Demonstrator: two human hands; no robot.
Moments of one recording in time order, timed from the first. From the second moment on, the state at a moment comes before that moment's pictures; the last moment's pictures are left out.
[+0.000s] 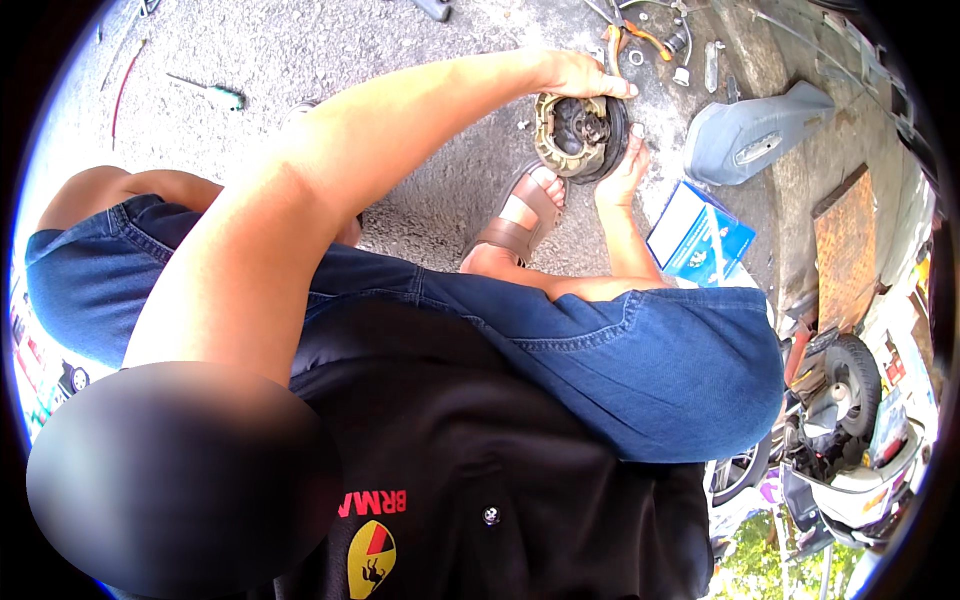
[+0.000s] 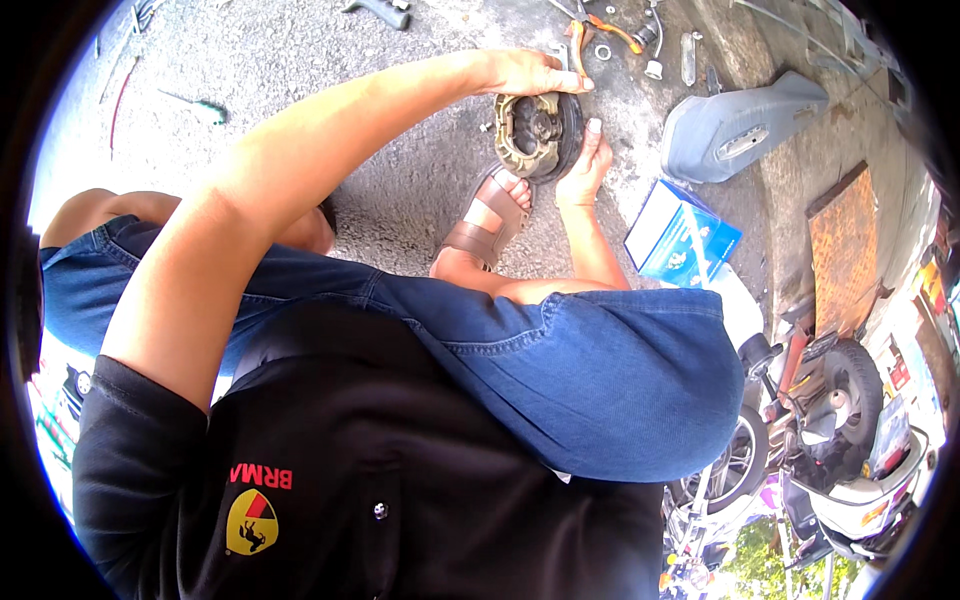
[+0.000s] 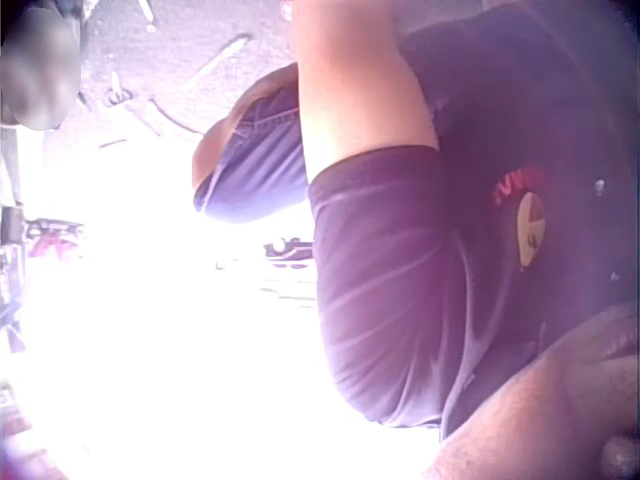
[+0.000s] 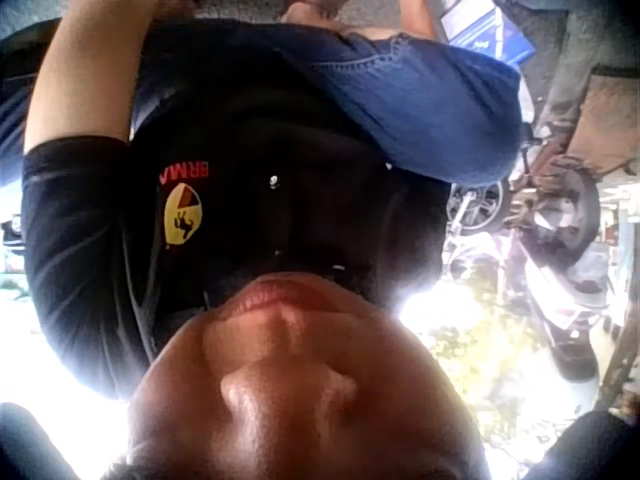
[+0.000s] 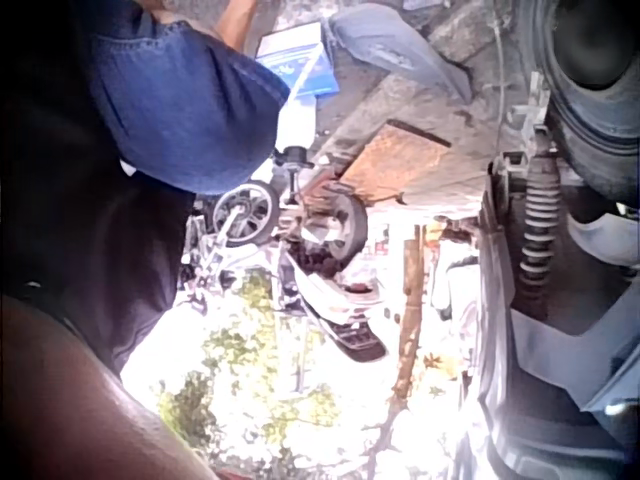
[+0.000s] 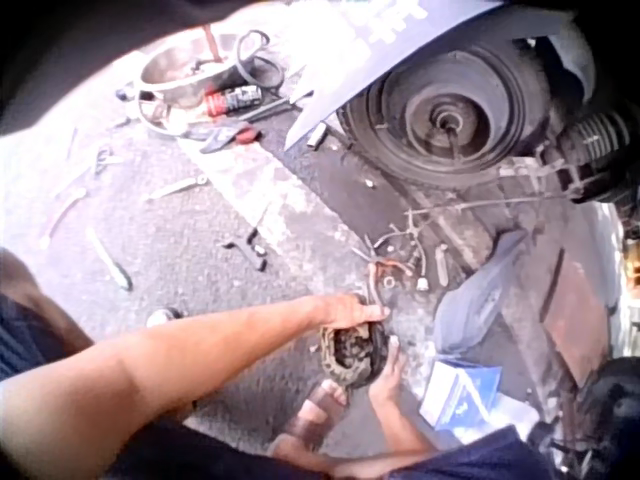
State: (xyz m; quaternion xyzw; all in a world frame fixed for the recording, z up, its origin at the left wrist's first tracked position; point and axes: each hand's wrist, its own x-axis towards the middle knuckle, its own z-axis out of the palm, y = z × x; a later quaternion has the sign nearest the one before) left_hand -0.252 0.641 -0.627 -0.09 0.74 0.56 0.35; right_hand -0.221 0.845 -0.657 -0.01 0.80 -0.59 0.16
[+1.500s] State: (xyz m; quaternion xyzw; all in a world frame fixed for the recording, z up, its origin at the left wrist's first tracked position) left_hand -0.219 0.625 -0.631 -0.16 0.63 0.70 0.31; right_hand -0.218 0.830 -0.638 -0.14 0.85 -0.49 0.14
